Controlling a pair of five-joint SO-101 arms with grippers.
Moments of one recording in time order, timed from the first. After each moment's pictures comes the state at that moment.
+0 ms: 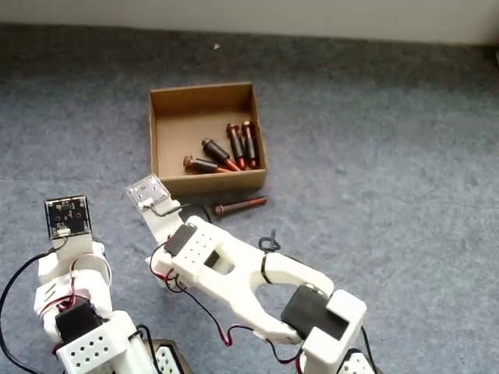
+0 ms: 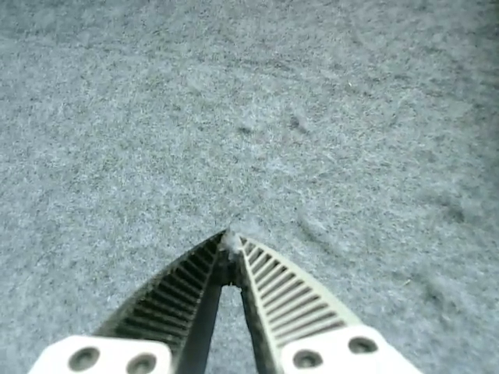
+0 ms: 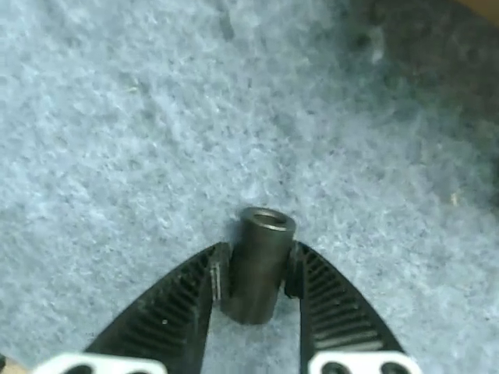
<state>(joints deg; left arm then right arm) -37.1 -97.6 92.7 57.0 -13.8 -62.9 12.4 21.1 47.8 -17.6</state>
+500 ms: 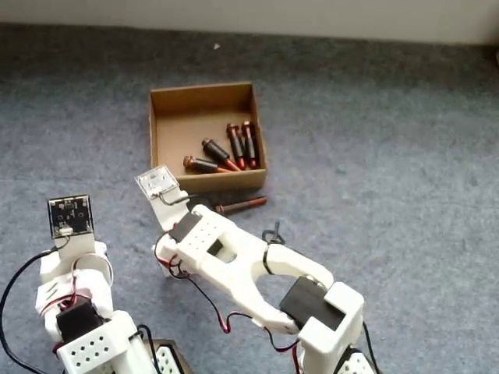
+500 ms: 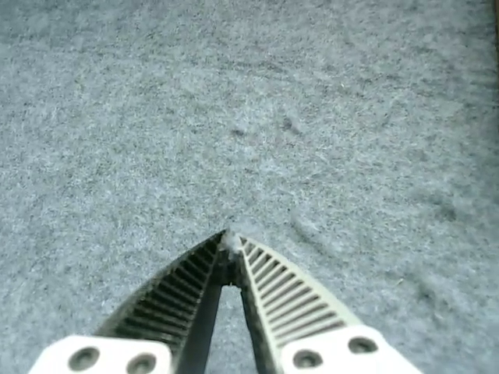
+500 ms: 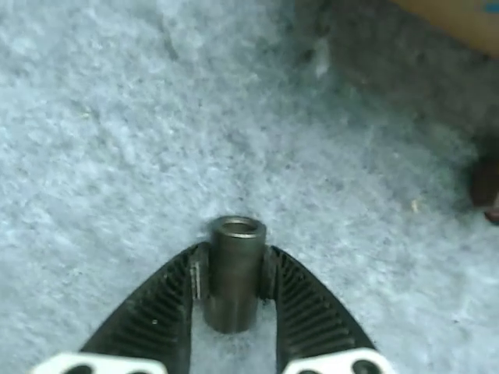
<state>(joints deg) -35.6 -97.6 92.7 57.0 -13.8 -58.7 12.8 19.5 50.4 -16.5</state>
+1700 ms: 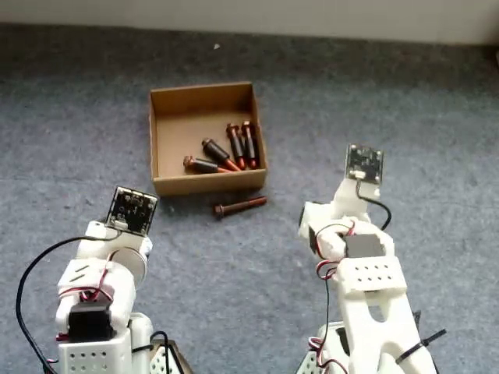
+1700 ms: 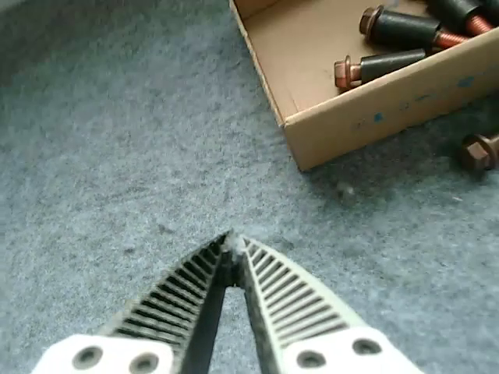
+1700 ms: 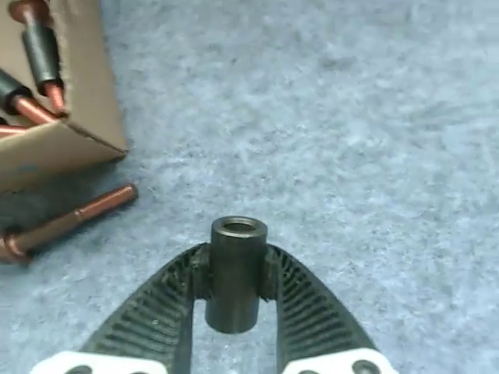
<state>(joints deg) -8.7 -97.5 78.6 67.3 -17.4 -9.9 -46.0 66.5 41.5 -13.5</state>
